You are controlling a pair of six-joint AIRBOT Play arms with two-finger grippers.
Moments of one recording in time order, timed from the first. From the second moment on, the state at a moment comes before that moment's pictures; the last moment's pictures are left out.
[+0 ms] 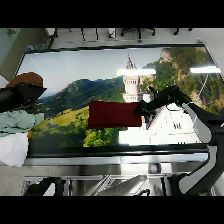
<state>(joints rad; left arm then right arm) 0.07 -0.81 1.31 -2.18 1.27 1.58 0.01 -1.86 1.29 2.41 -1.24 -1.86</state>
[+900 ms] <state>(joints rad) 0.03 -0.77 1.31 -2.17 1.23 1.57 -0.84 -1.42 1.19 2.31 -1.19 -1.81</state>
